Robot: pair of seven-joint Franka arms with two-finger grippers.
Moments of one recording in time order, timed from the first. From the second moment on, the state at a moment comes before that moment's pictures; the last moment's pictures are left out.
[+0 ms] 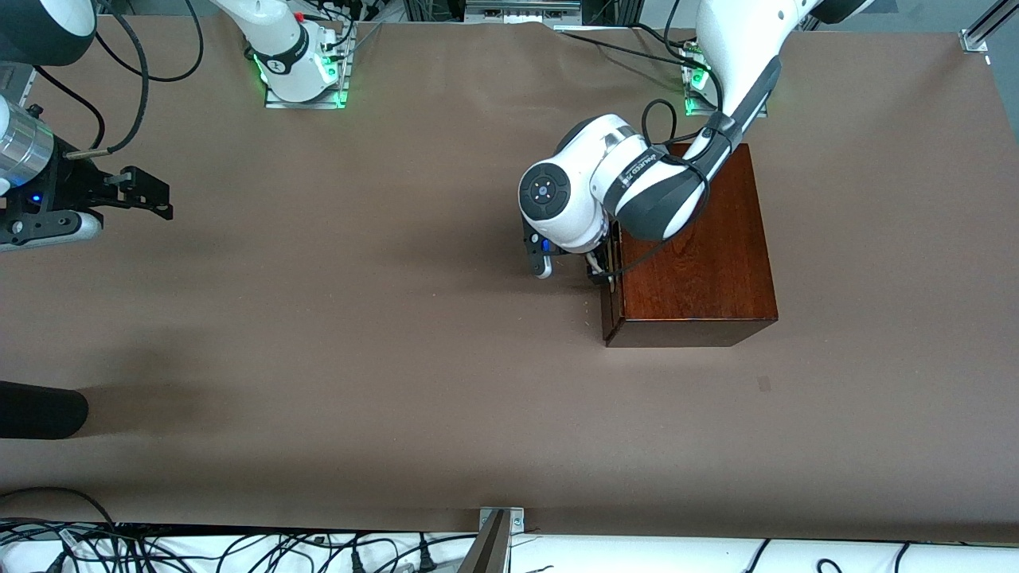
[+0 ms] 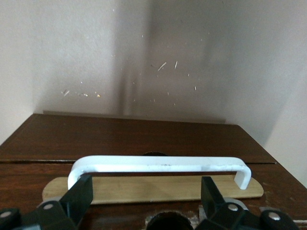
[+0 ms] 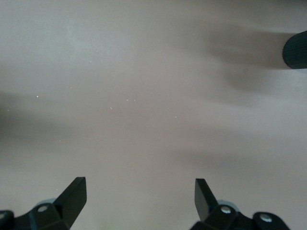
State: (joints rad) left arm -0.35 0.66 -0.43 -1.40 0.38 1.59 0.59; right arm 0.11 0.09 -0.06 -1.56 -0.01 1.60 -0.12
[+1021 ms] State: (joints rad) left arm -0.18 0.42 -0.43 -1.31 0.27 1.55 0.59; right arm 0.11 0.09 -0.06 -1.56 -0.01 1.60 -0.12
